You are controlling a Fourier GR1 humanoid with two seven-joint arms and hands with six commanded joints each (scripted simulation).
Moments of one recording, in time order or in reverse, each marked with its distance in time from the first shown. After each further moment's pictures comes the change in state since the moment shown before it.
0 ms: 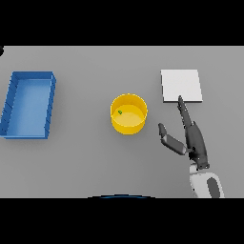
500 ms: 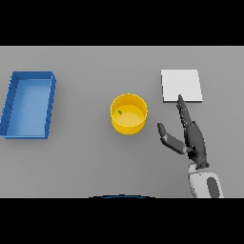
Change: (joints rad) left arm -0.436 -0.081 -0.073 0.435 -0.334 -0.205 -0.180; right arm -0.003 0.021 -0.005 -0.006 -0.036 0.011 0.013
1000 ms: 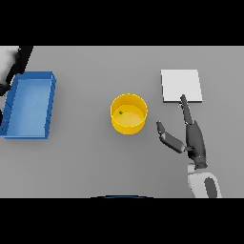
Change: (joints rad) left arm -0.301 -0.180 -0.264 -0.102 -0.482 -0.231 -0.180; right arm -0.001 0.005 0.005 0.001 0.106 -0.086 0.047
